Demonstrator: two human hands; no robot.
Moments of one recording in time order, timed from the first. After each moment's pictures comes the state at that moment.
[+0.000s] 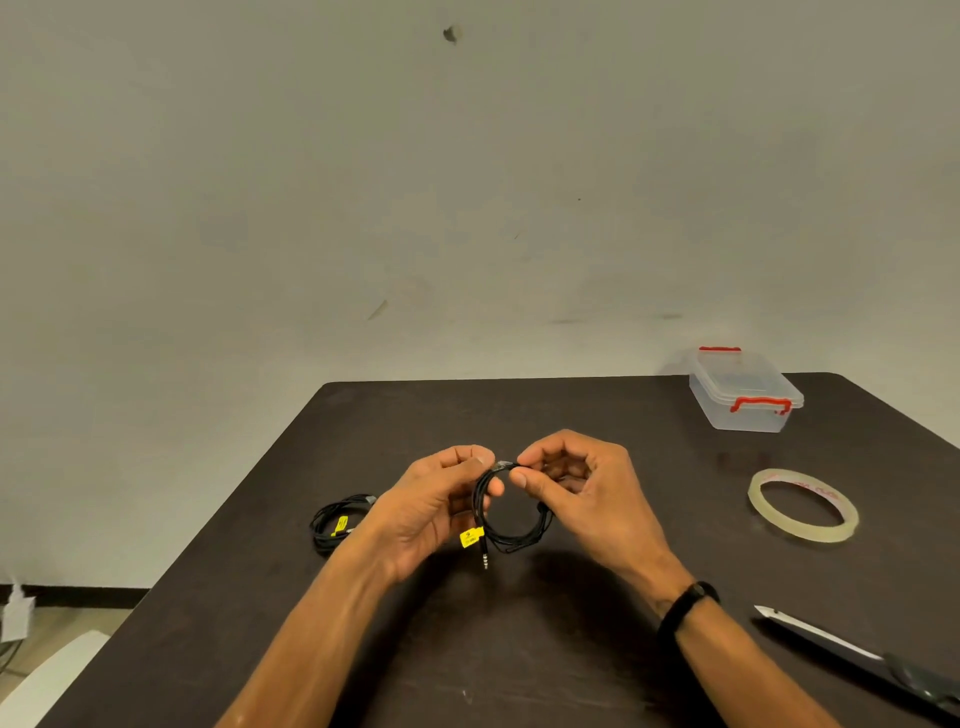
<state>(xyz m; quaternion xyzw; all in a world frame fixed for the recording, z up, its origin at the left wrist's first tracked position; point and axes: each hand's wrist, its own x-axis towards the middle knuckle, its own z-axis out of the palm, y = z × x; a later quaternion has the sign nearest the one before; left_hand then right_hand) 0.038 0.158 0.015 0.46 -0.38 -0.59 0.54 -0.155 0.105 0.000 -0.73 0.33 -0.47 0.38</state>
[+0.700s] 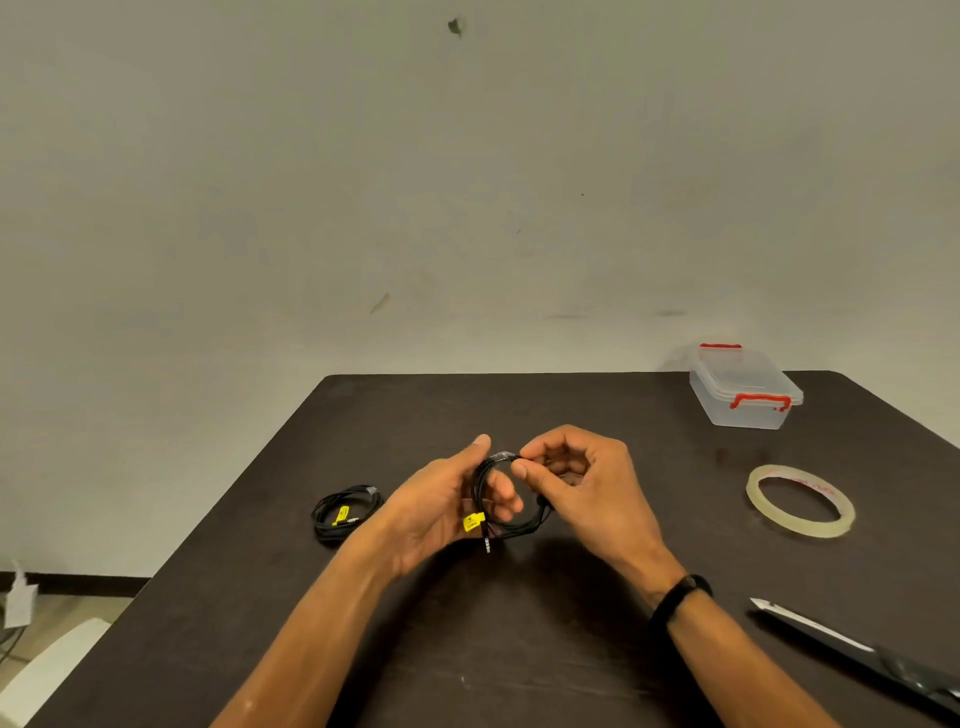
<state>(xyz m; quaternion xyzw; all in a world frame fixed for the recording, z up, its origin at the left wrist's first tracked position) 0.028 0.155 0.012 0.50 -0.42 -0.60 0.47 -0.154 0.105 -0.002 -0.72 0.35 -0.48 0.37</state>
